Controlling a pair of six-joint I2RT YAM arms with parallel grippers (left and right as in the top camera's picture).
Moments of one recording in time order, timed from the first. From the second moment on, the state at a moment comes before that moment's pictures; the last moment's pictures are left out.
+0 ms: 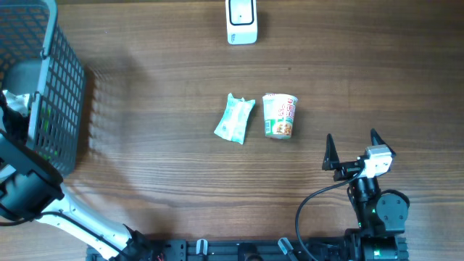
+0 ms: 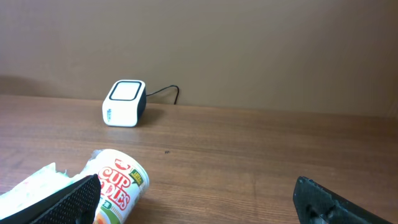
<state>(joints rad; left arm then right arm) 0.75 2.14 1.67 -1.00 -0.09 0.52 0.00 0.02 0.01 0.00 -0.10 -0.02</state>
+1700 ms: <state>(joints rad) -0.19 1.62 2.18 -1.53 -0.26 -0.45 0.00 0.02 0.01 0.00 -0.10 -0.02</state>
